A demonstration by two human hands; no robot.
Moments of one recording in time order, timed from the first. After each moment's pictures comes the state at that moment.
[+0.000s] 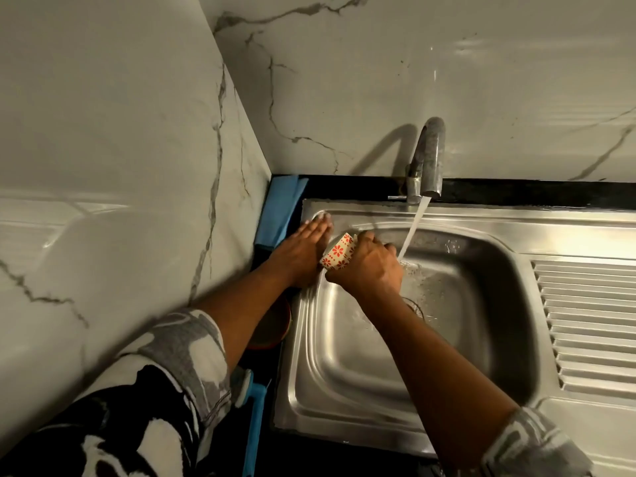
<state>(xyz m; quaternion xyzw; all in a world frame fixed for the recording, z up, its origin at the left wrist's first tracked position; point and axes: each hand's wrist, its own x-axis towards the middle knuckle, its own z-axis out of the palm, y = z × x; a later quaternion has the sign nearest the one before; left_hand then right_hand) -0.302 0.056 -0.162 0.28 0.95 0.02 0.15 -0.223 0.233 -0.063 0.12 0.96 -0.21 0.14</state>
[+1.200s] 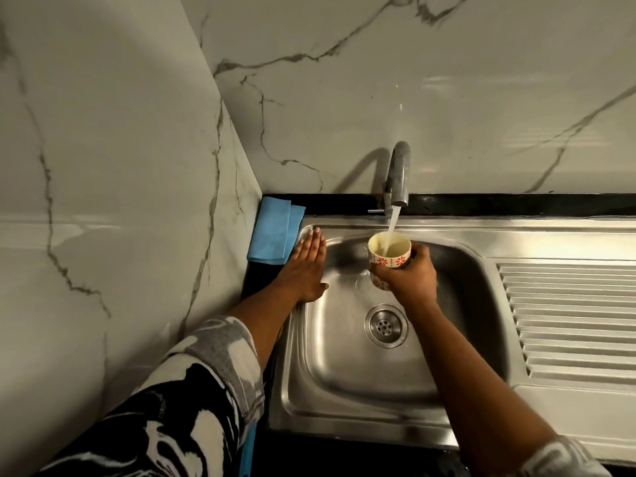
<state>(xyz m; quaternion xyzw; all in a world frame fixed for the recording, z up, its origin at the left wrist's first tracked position) -0.274 0.090 -0.164 0.24 0.96 -0.04 0.14 -0.190 0.325 -0.074 0.28 0.80 -0.53 -0.01</state>
